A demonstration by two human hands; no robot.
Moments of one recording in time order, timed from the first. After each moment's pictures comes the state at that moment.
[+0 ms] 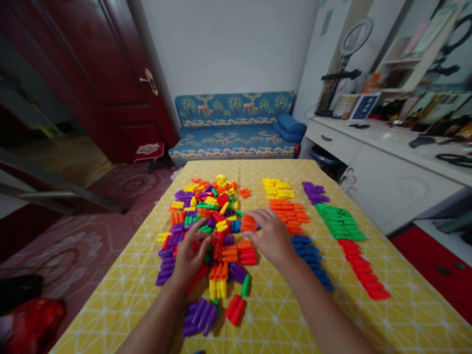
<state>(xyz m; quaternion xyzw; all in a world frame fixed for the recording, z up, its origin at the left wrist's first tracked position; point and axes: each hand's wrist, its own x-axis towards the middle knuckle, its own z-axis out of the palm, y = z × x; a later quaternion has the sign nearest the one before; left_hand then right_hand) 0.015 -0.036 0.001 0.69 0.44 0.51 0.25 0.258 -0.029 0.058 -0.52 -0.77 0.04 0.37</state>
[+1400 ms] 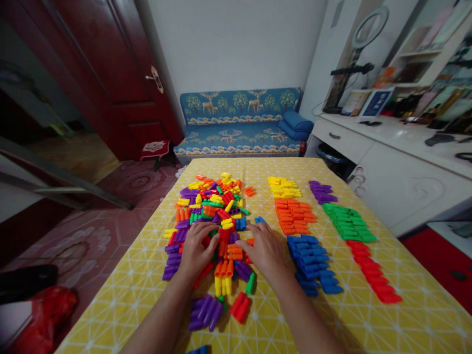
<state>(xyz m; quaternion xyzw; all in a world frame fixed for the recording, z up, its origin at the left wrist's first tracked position) 0.013 -0.028 0.005 0.75 0.49 0.43 0.09 0.226 -0.043 0.020 -0.64 -0.73 0.10 0.23</state>
